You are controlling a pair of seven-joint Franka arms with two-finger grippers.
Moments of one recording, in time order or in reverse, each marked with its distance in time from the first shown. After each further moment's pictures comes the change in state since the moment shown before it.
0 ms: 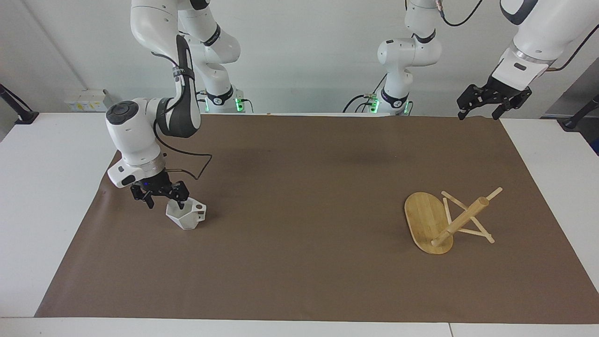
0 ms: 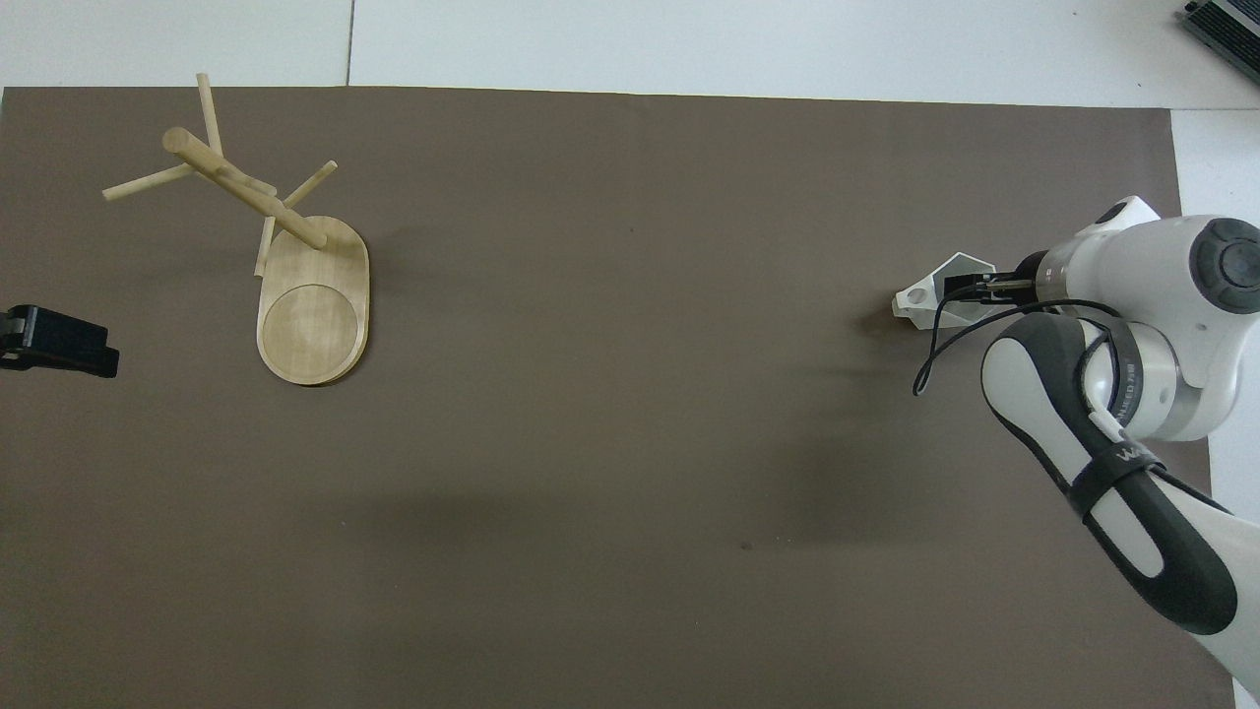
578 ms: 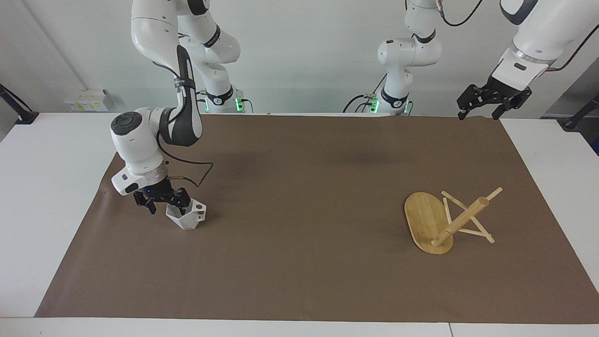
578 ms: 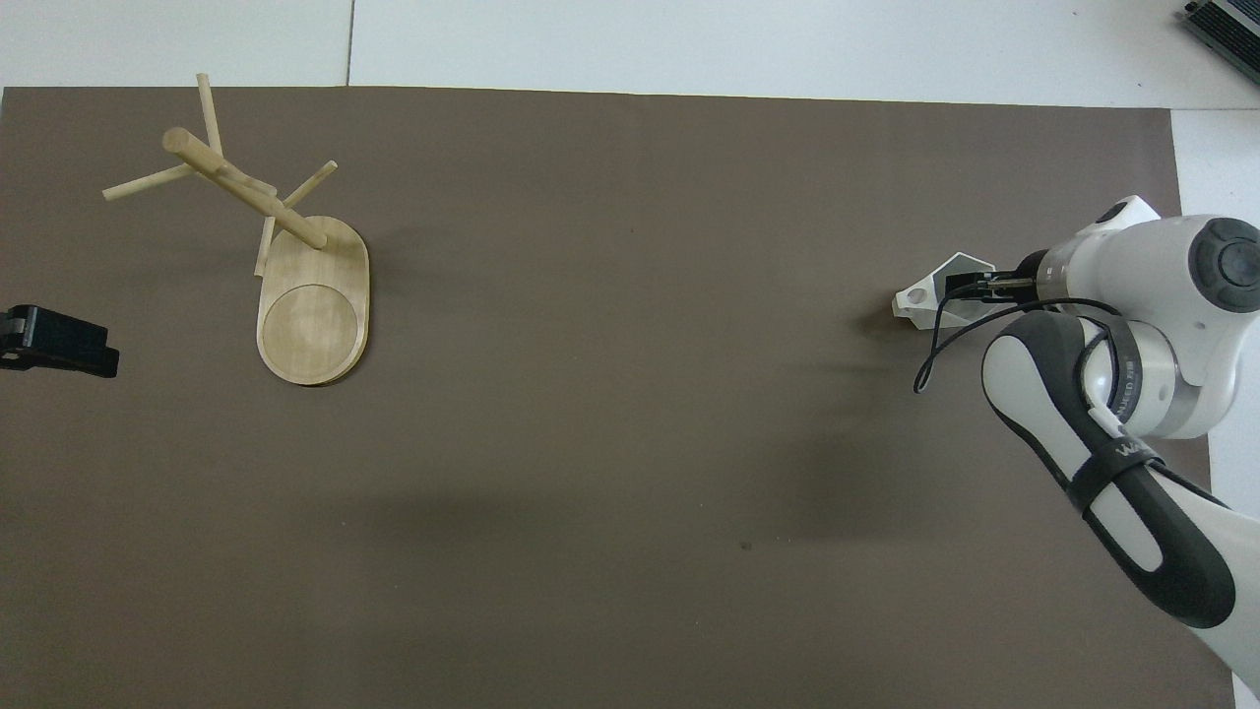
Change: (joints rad) left arm 0.000 0.000 0.000 0.000 0.000 0.000 0.000; right arm -0.004 0.006 -0.002 0.008 0.000 0.005 0.000
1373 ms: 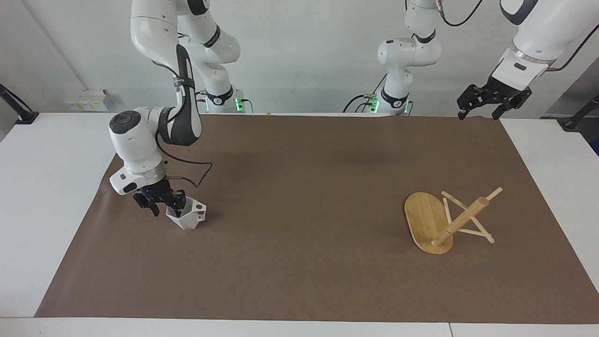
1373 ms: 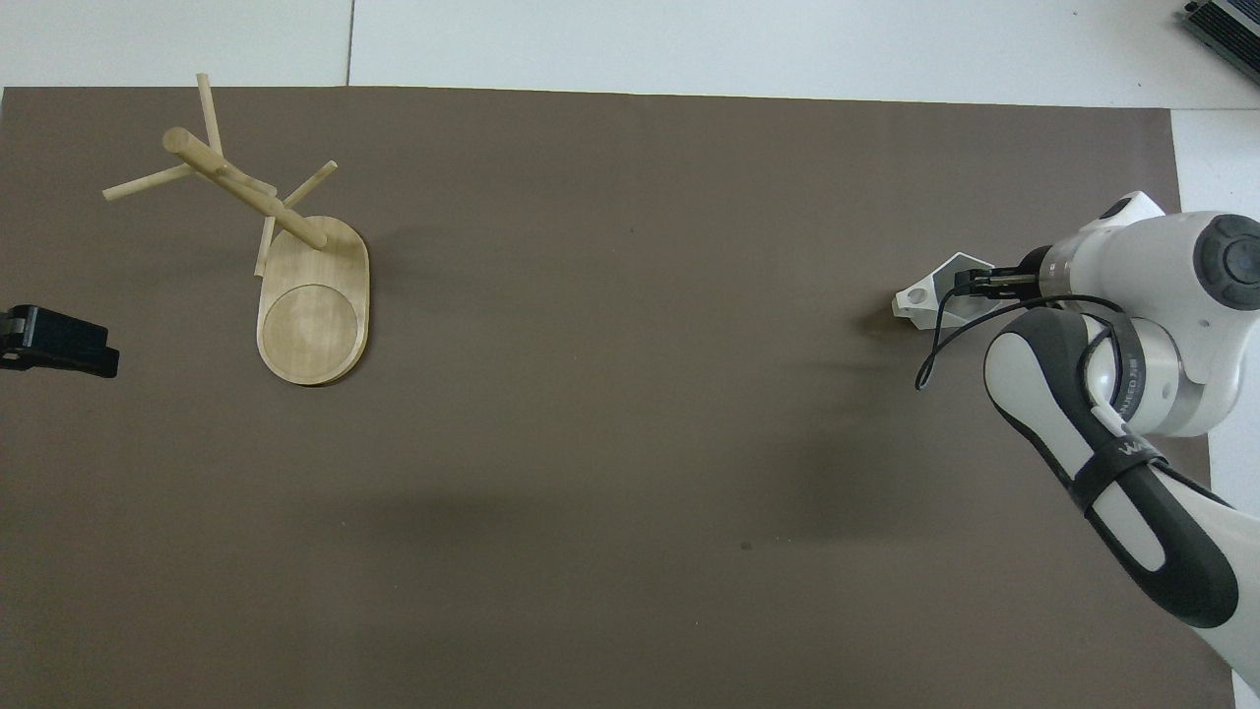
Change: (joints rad) left arm 0.000 0.000 0.000 0.000 0.000 0.000 0.000; right arm 0.000 0.000 0.000 0.007 0.000 0.000 0.000
